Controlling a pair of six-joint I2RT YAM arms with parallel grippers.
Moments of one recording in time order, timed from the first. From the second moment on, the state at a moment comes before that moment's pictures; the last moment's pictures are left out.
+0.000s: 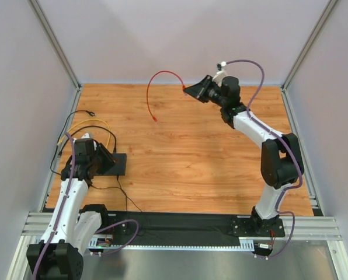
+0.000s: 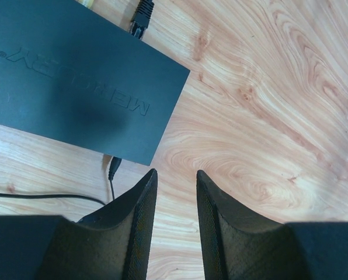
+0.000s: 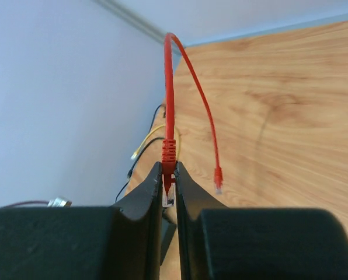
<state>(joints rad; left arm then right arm) 0.03 0.80 0.60 -0.64 0.14 -0.65 0.37 1.83 1.39 0.36 -0.45 0.86</state>
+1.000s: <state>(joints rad) 0.03 0.84 0.57 -0.61 0.09 -0.71 0.04 1.80 1.26 -0.18 -0.14 0.62</state>
